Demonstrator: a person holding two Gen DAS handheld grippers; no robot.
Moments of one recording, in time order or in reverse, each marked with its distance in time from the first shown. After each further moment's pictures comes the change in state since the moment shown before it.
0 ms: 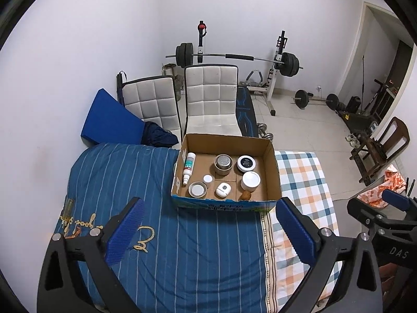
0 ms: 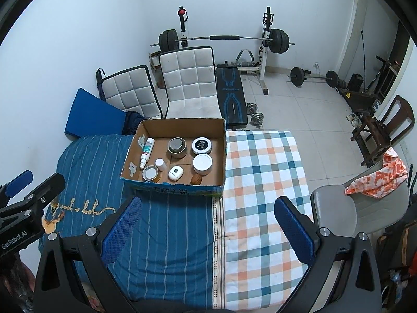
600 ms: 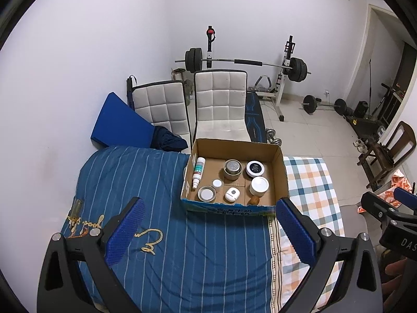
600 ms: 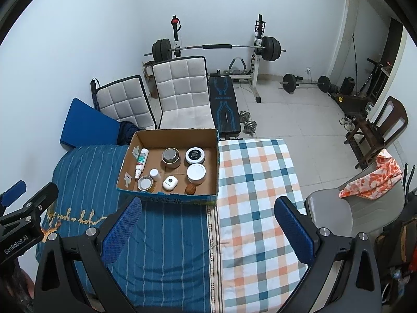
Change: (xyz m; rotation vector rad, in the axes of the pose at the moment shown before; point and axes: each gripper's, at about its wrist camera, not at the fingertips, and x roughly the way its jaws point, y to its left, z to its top) left arm -0.008 0.003 -0.004 -0.015 -0.036 0.057; right arm -0.007 -0.002 0.001 0.015 -0.046 -0.033
